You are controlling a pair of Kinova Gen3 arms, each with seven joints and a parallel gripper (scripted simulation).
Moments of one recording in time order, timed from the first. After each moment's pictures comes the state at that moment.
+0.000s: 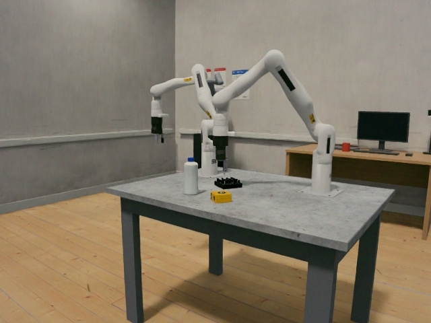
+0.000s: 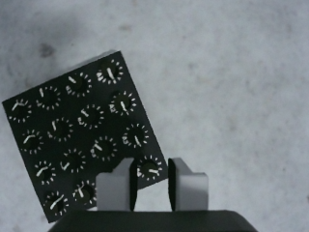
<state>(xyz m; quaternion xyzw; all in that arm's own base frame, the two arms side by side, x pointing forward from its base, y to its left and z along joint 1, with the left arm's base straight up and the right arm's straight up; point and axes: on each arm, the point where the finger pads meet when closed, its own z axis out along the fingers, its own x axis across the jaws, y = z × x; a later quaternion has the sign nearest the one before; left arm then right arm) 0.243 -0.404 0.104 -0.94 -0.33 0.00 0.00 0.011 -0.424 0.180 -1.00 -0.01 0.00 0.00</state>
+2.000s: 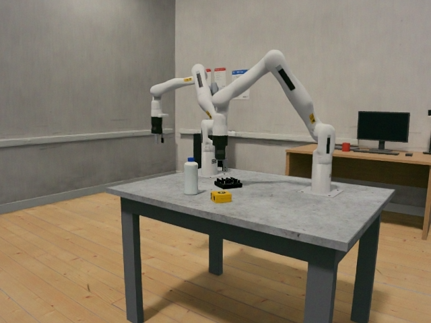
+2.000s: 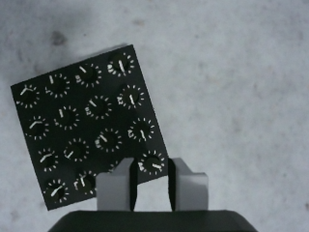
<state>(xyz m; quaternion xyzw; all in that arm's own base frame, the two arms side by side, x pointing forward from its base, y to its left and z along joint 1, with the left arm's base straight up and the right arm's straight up) 0.243 -0.408 0.105 -0.93 -0.37 0.00 0.00 0.011 -0.424 0.180 -1.00 -0.01 0.00 0.00</state>
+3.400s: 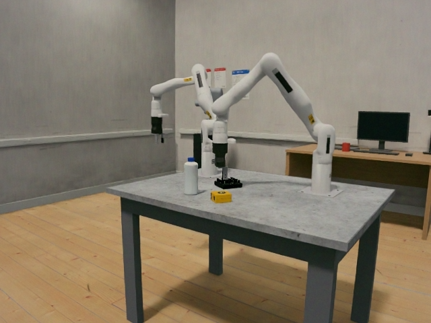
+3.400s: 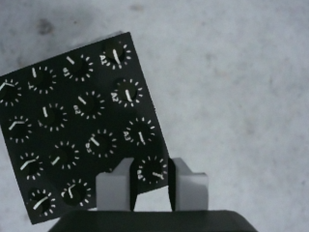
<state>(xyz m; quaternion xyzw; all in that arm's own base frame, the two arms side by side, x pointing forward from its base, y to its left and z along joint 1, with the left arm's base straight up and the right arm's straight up) 0.242 -0.407 0.068 -0.93 -0.37 0.00 0.00 0.011 -0.424 0.180 -1.00 -0.01 0.00 0.00</state>
